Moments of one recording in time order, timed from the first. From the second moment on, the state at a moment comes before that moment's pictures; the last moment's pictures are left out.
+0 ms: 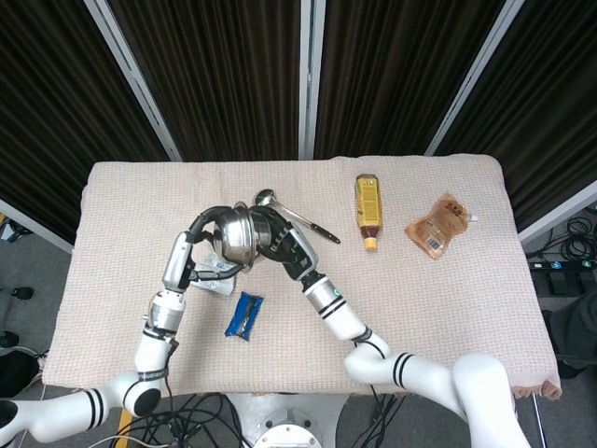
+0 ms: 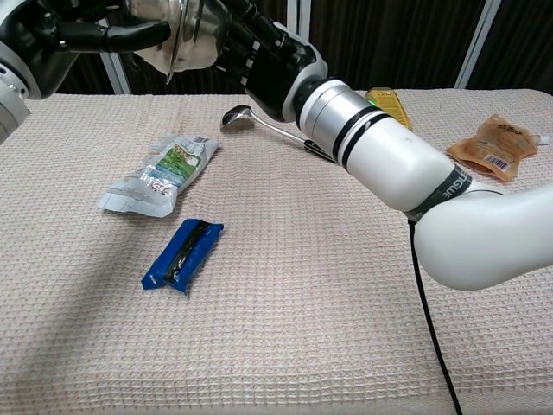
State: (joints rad) left arm -0.56 -1.72 -0.30 -1.42 1.43 1.34 -0.67; right arm 0.98 -2.03 0.39 -0.97 -1.45 0.98 1.73
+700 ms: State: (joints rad) left arm -0.44 -1.44 -0.10 -1.11 1.42 1.16 -0.46; right arm 0.66 -1.77 0.20 -1.10 -1.38 1.15 0.80
